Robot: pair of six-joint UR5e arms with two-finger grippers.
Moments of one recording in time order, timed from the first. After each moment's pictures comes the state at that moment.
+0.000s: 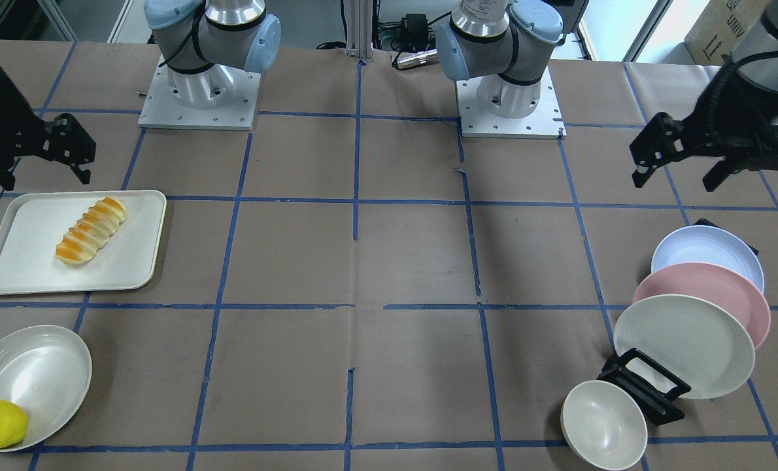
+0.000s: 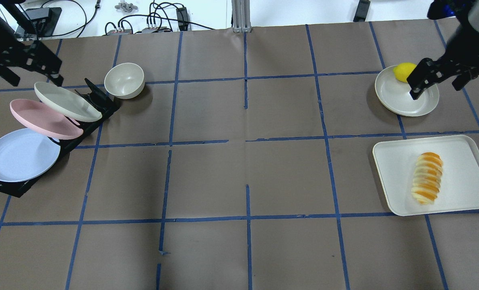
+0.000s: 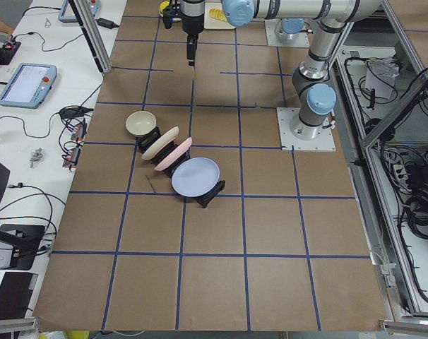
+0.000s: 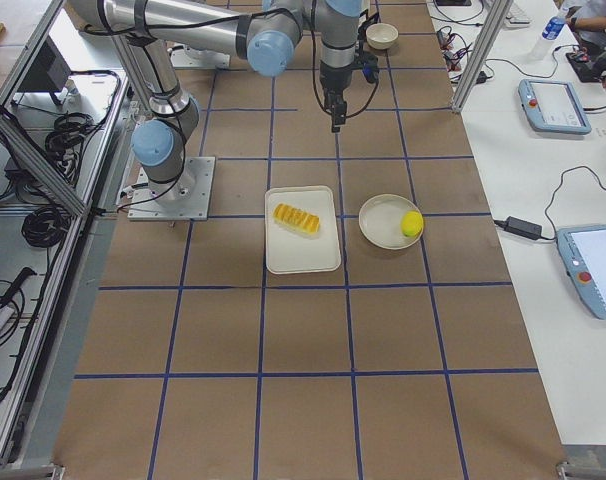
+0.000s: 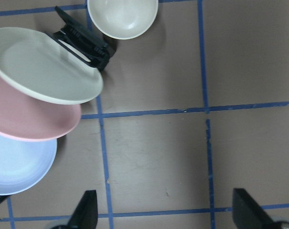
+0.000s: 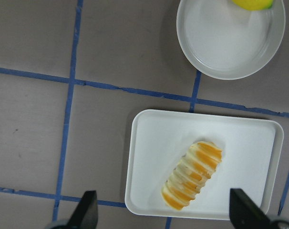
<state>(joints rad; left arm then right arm) -1.20 -1.60 -1.49 -1.59 1.58 0.42 1.26 -1.60 1.68 -1.68 -1.62 -0.49</state>
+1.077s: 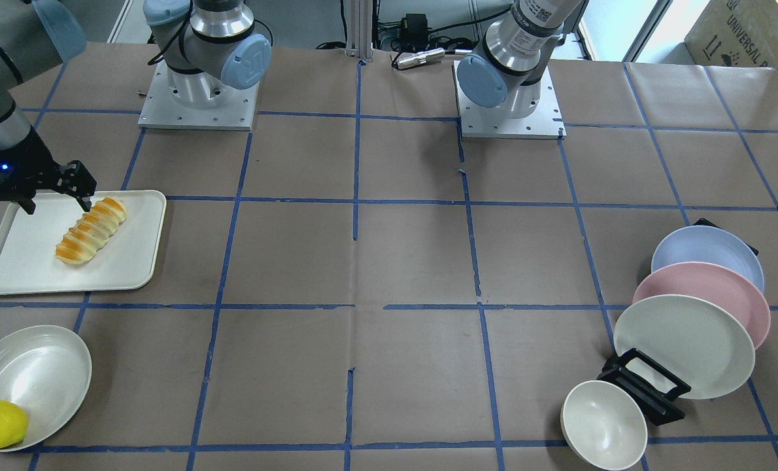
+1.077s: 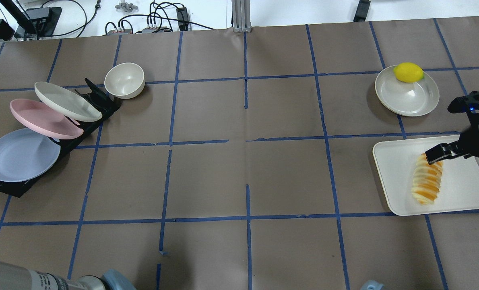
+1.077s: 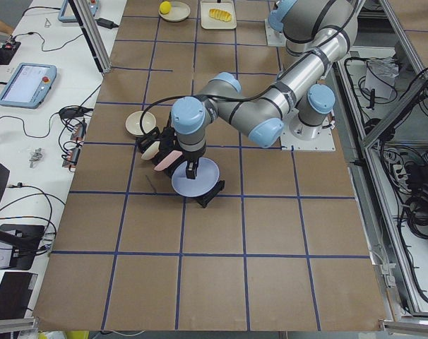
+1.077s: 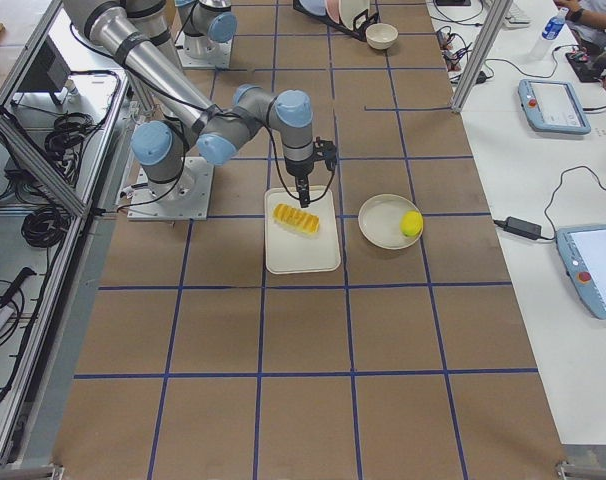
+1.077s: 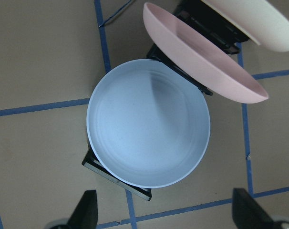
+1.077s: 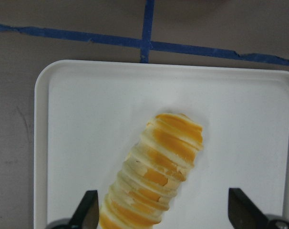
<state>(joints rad) -0.72 -1.91 -1.41 -1.50 1.50 1.00 0.96 -1.62 2.24 -2.31 -1.56 -0.71</state>
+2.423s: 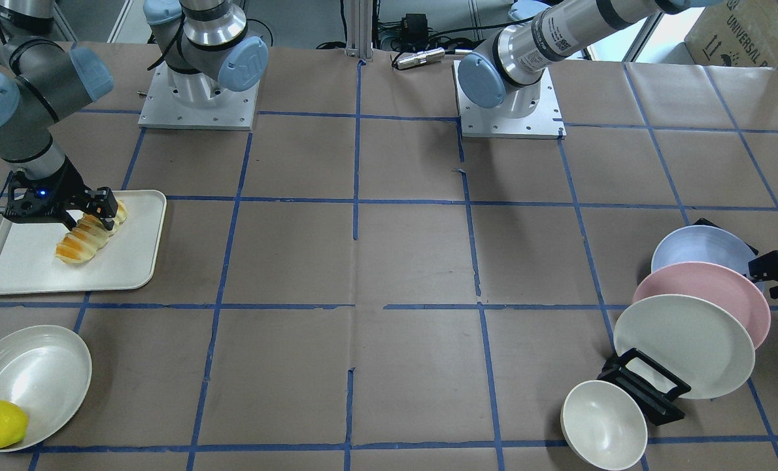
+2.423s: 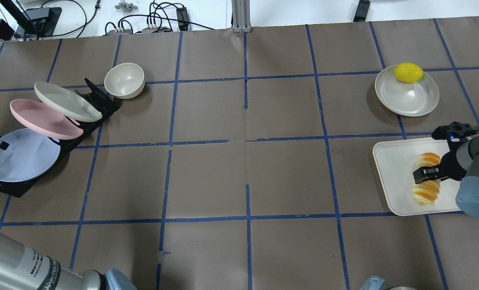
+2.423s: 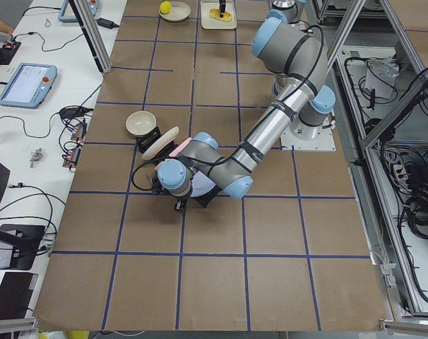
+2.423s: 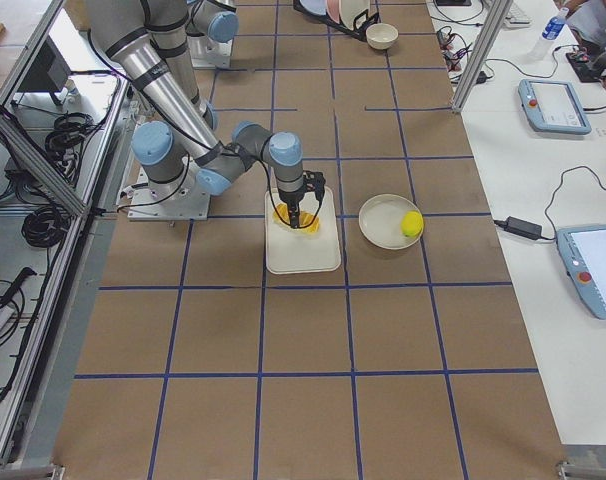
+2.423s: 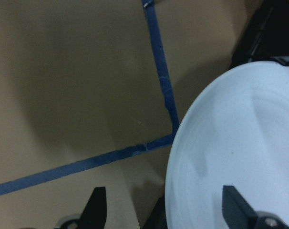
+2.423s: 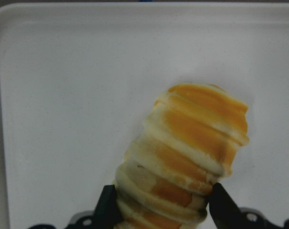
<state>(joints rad) -0.73 -2.18 -1.42 -1.30 1.50 1.09 0.92 -1.48 2.37 -2.53 -1.54 -0.71</state>
